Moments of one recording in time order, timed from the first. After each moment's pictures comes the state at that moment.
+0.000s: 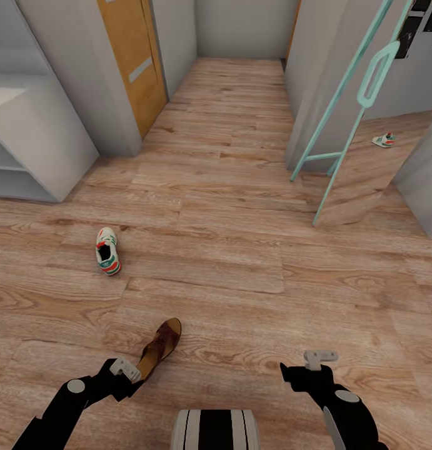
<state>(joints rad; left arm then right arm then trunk) -0.36 0.14 0.14 -0.89 -0.54 0.13 -0.60 -0.09 -0.01 0.01 -1.51 0.00 0.64 0.00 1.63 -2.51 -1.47</state>
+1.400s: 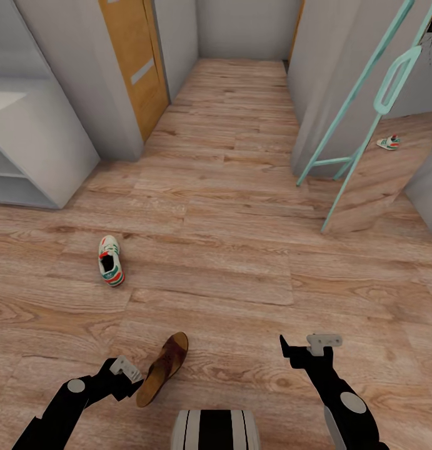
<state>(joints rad) -0.36 0.14 0.14 -0.89 -0.54 0.13 -0.60 -0.09 -0.01 0.00 -1.51 0.00 0.28 0.00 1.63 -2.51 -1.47</state>
